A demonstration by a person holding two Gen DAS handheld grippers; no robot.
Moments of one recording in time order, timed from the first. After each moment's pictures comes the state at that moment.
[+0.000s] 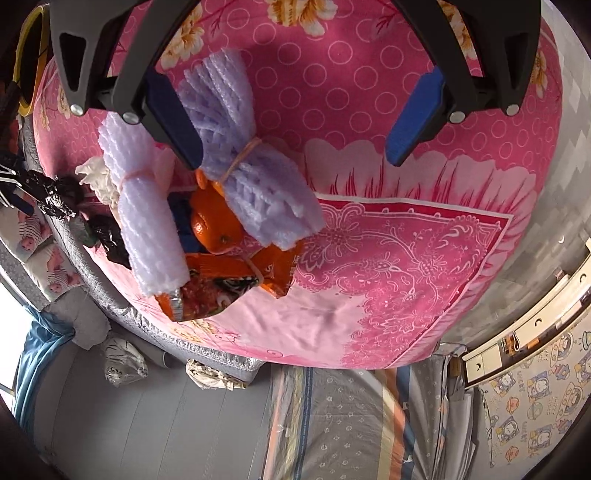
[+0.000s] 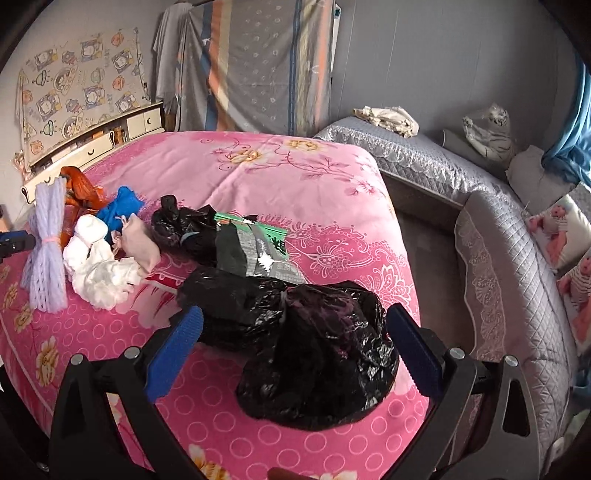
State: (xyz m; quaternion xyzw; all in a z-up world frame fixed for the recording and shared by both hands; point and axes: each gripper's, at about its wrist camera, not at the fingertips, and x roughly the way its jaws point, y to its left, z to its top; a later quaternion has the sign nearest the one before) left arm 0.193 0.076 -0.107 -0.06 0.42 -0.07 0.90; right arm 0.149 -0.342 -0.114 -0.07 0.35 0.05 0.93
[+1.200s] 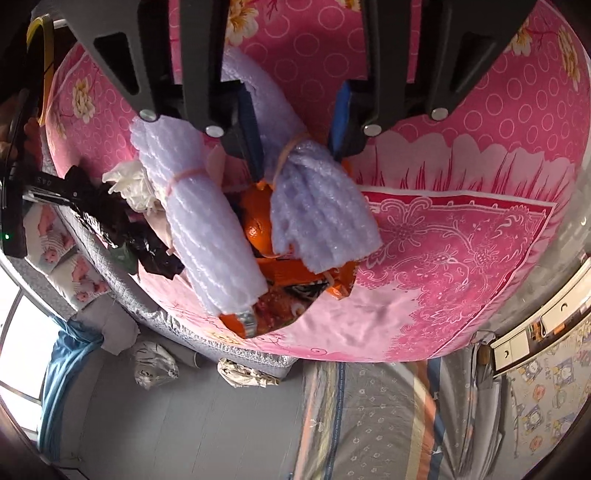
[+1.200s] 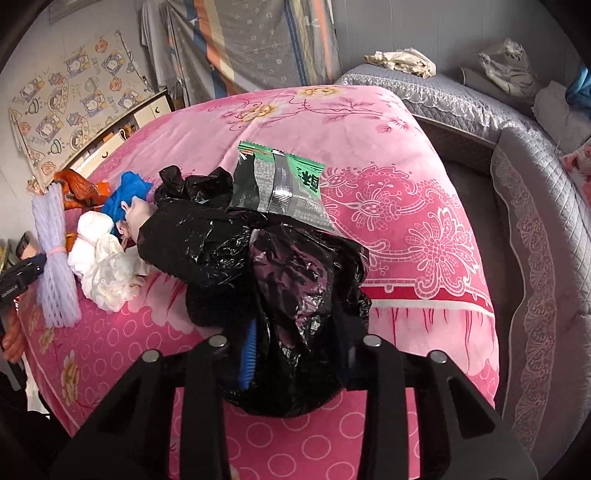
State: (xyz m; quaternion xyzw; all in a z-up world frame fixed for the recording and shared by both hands) left arm 0.189 0.039 -0.112 -0.06 0.40 -0.13 0.91; right arm 0.176 -0.340 -0.145 0.03 0.44 0.09 0.89
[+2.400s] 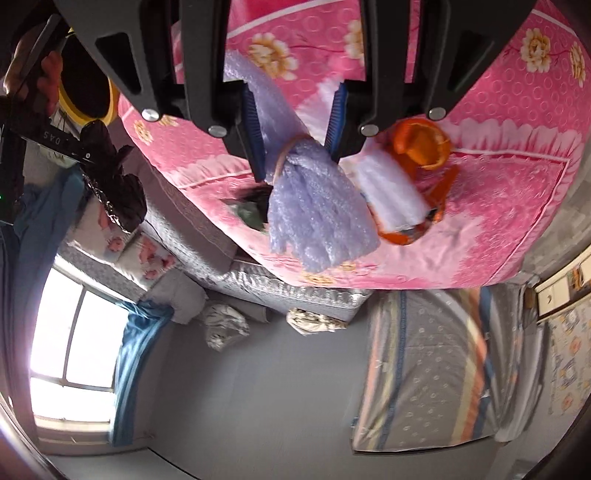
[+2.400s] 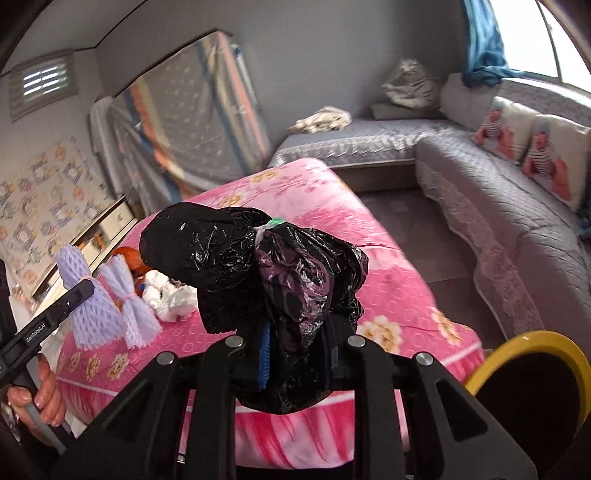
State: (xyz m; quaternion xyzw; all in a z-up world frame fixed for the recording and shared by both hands) left arm 0.105 -0.034 -0.035 -0.04 0.28 -0.24 0.93; right arm -0.019 -0.337 -0.068 0.14 0.28 -0.06 0.95
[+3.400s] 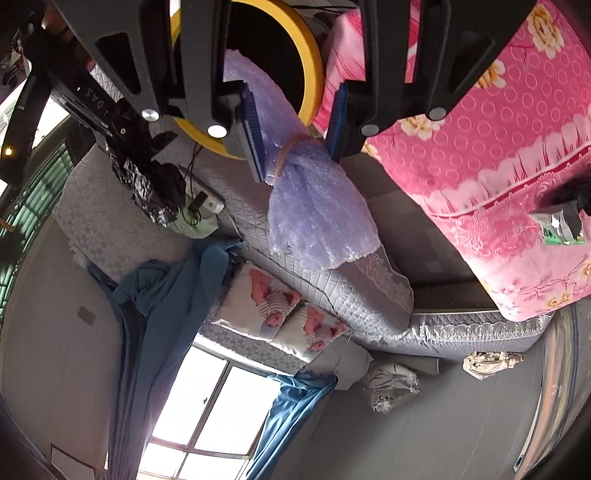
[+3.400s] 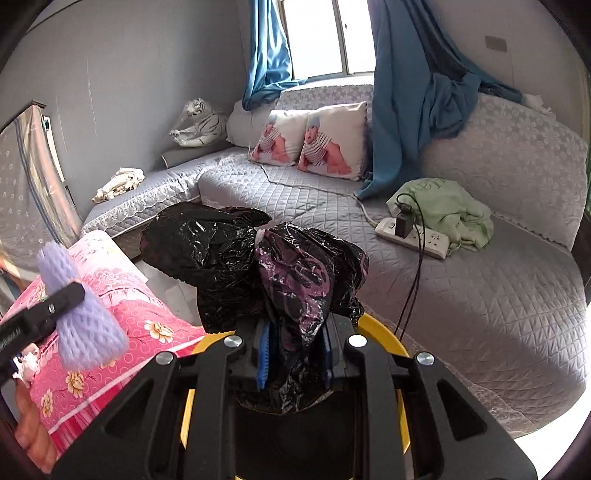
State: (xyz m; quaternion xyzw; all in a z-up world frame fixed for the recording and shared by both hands) left arm 0.064 -0.319 -0.064 0.00 0.34 -0.52 0.78; right arm -0.205 -0.464 -0.081 0.20 0.23 -0.43 0.85
